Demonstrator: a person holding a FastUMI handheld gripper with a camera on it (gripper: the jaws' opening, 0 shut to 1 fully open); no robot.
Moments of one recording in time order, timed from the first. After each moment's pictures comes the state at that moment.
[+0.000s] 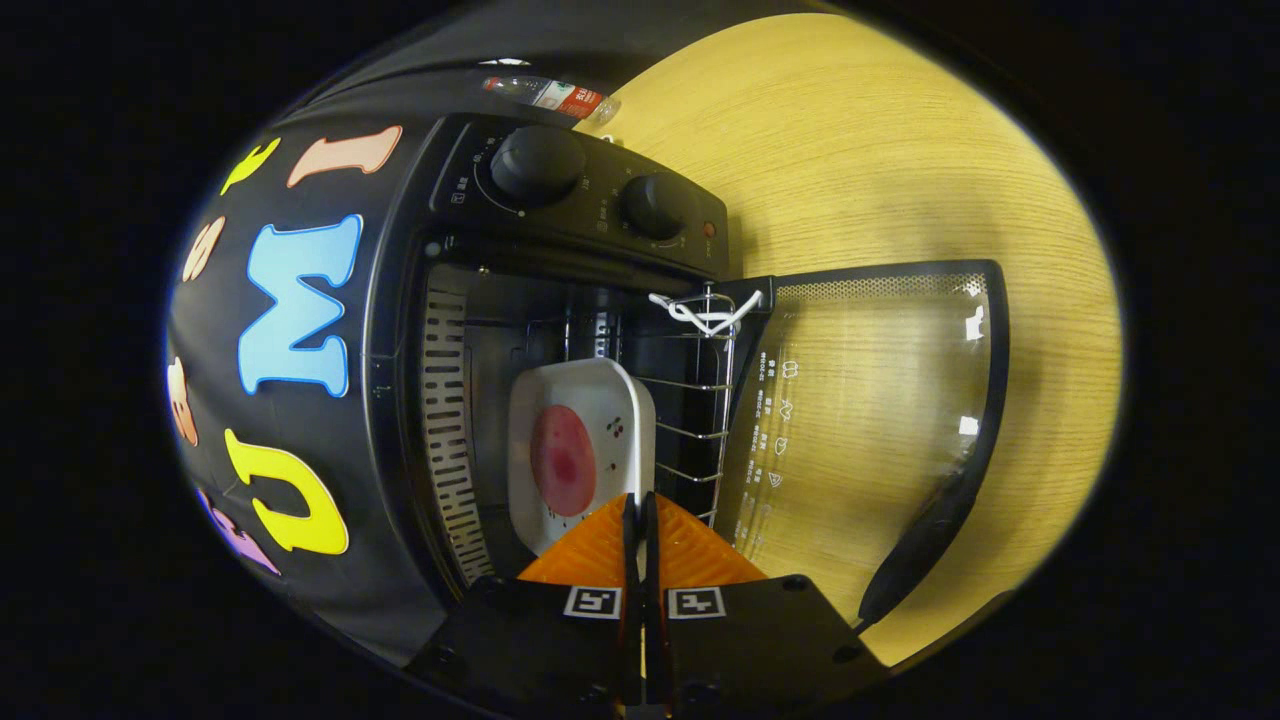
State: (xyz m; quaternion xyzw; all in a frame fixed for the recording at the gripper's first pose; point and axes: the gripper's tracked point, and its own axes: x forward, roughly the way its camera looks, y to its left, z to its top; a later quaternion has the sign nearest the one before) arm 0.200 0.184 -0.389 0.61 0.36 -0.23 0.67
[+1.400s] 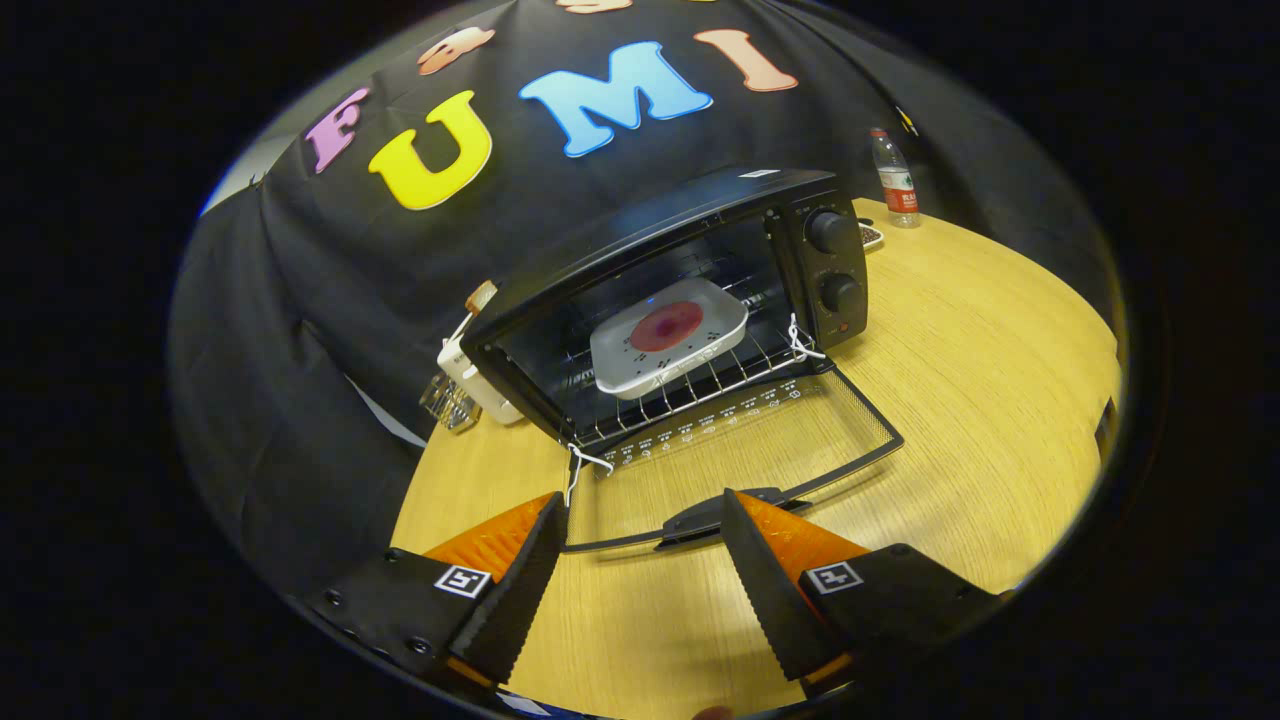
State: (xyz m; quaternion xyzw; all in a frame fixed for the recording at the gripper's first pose) arm 0.056 0.188 -0.340 0.17 0.43 0.07 0.88
